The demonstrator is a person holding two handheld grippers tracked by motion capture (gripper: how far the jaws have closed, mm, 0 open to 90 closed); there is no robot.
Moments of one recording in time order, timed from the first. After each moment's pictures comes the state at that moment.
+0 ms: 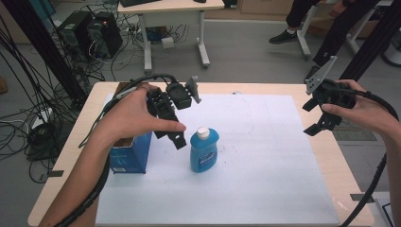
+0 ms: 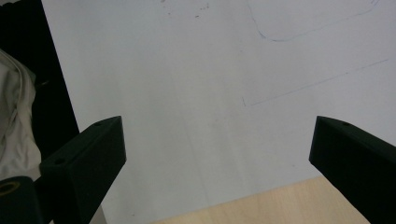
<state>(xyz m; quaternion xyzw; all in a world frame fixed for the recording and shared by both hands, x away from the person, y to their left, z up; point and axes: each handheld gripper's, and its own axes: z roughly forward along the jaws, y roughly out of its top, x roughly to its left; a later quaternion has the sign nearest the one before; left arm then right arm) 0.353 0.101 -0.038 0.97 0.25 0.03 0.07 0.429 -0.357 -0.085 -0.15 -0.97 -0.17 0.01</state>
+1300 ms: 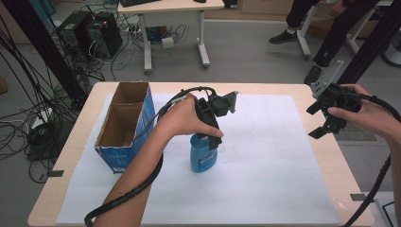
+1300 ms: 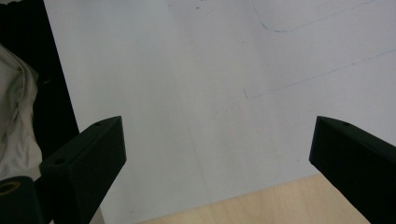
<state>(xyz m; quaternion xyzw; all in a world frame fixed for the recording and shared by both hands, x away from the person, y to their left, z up) 0.409 0.015 -0.116 0.97 0.23 0.00 0.03 0.429 -0.378 -0.098 -0.15 -0.97 -0.19 0.01</state>
